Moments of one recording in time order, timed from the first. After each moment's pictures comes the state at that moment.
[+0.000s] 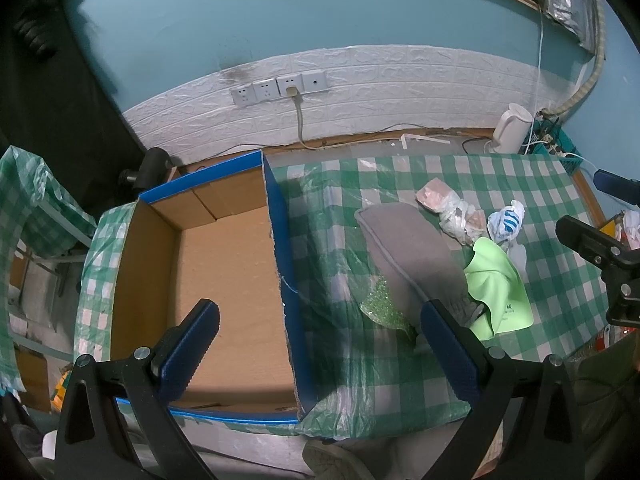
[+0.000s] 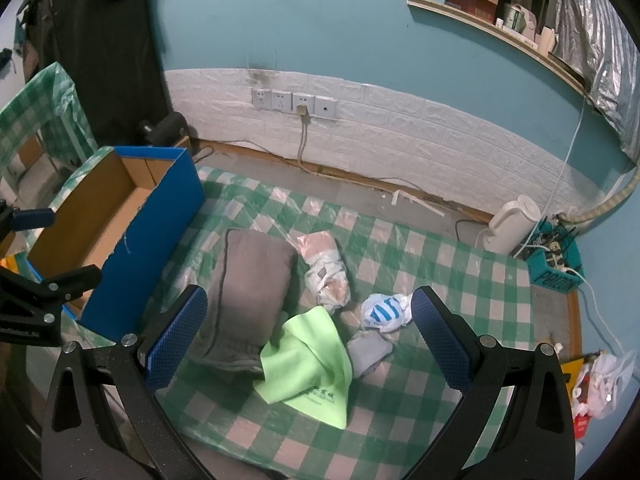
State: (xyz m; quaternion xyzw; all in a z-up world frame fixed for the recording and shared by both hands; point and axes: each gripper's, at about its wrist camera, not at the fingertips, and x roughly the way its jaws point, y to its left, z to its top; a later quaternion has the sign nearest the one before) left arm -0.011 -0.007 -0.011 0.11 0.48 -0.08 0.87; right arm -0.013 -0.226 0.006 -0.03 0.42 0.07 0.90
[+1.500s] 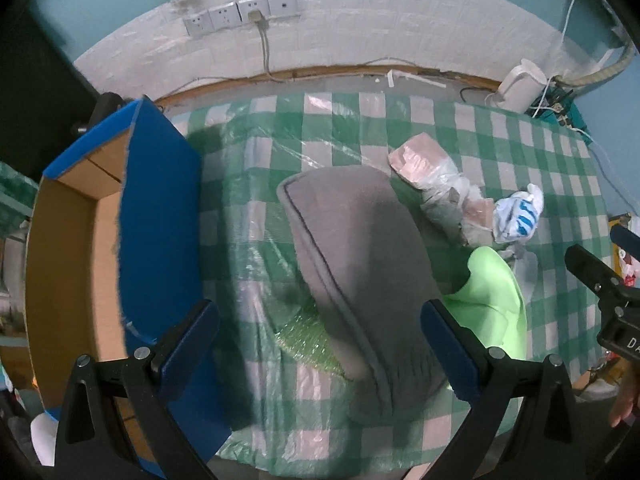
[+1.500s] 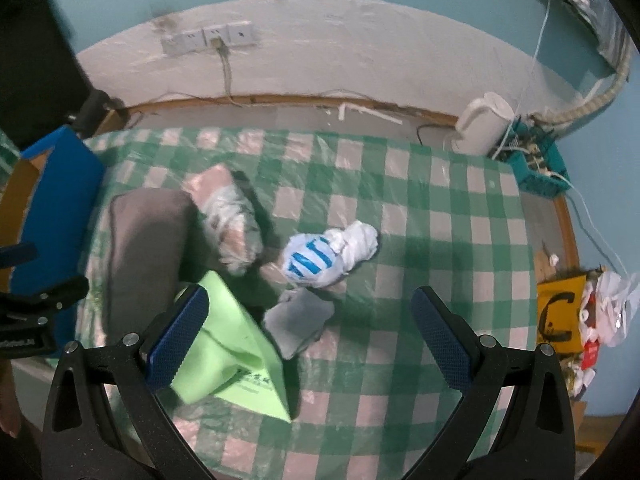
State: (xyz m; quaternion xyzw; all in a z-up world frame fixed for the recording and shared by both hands) left arm 0.073 -0.088 -0.101 0.09 0.61 -0.08 0.78; right arm 0.046 -0.303 -0.076 0.04 0.56 -0.03 0.83
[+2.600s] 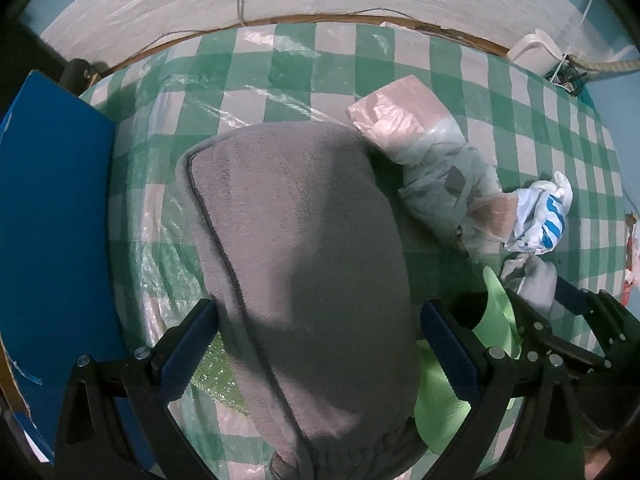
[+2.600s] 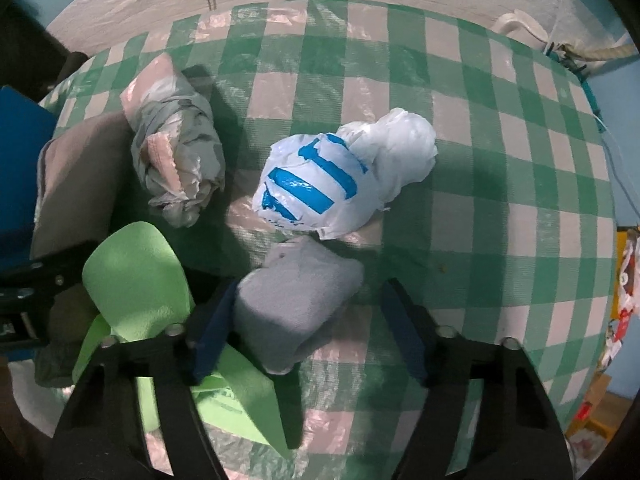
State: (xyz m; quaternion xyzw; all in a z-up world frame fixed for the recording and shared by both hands) left arm 0.112 -0.133 -0.164 0.08 0.68 -0.09 0.72; right arm 0.073 -0.309 -0.184 0.08 0.65 0.00 0.75
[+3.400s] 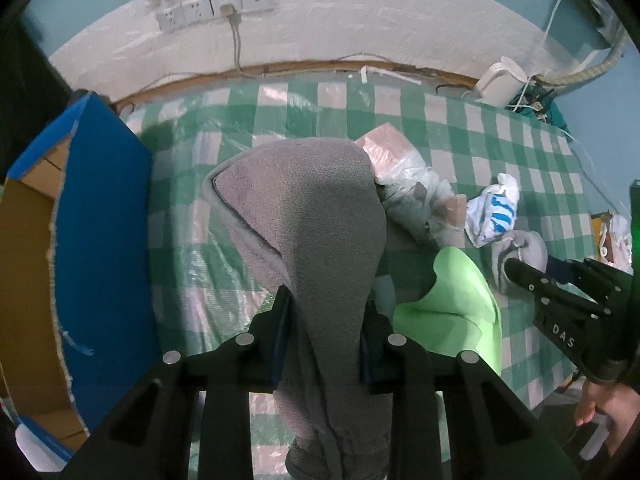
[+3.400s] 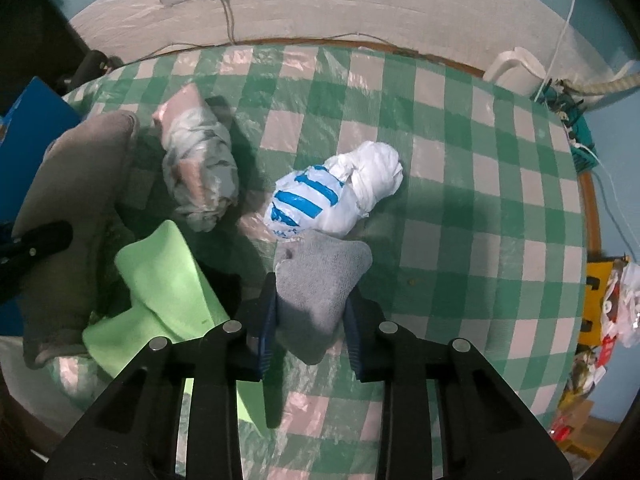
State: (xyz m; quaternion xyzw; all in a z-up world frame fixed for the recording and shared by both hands) left arm 0.077 -0.103 -0.103 0.07 0.61 -0.13 0.78; right arm 0.070 -0.299 -0.145 0.04 0.62 0.01 0.78
